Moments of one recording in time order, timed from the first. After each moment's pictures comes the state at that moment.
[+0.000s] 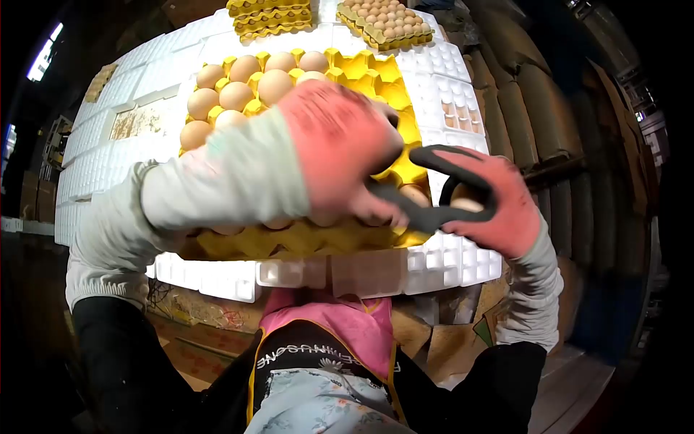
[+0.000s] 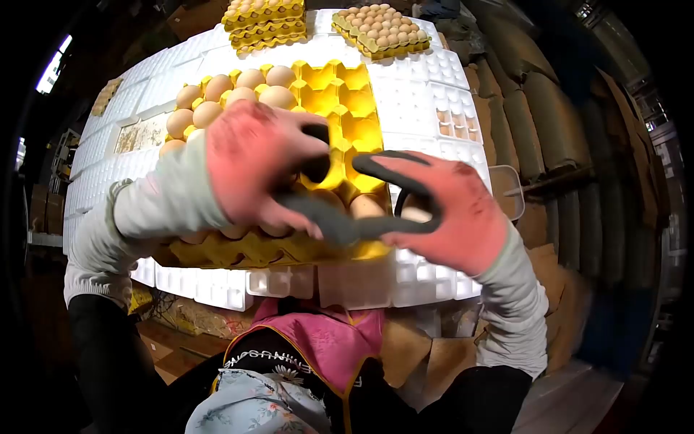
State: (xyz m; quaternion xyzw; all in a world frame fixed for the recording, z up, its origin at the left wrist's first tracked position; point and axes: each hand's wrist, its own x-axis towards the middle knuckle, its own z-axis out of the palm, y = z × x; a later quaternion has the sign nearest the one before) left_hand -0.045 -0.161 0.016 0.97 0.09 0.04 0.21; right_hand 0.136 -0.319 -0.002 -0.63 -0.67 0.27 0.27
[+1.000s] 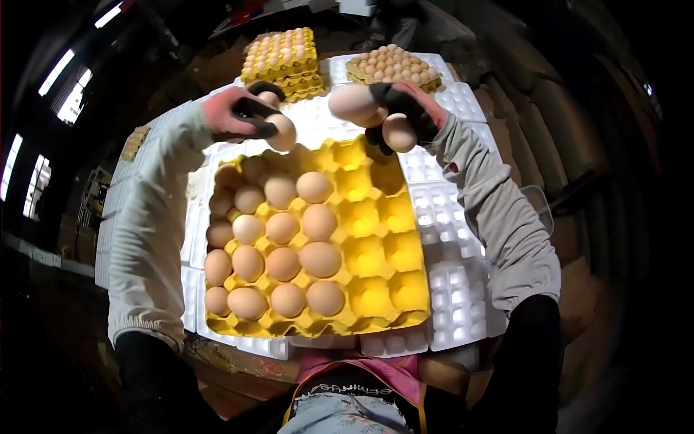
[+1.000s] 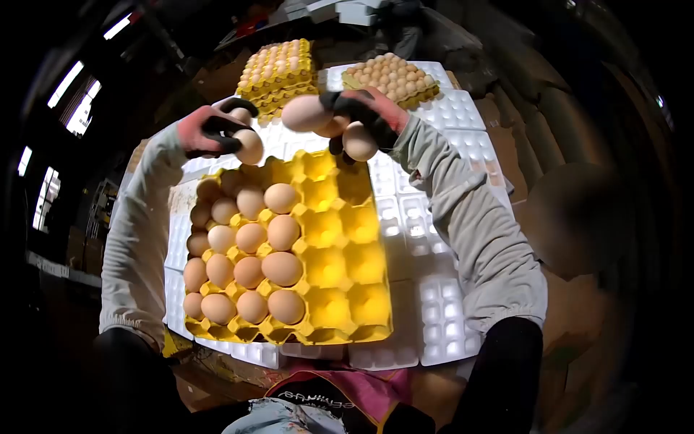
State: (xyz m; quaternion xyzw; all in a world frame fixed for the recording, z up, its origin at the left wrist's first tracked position) left_hand -0.046 0.045 0.036 0.89 0.29 -0.06 0.35; right_hand 0.235 -0.093 -0.060 -0.29 -0.56 0.59 0.50
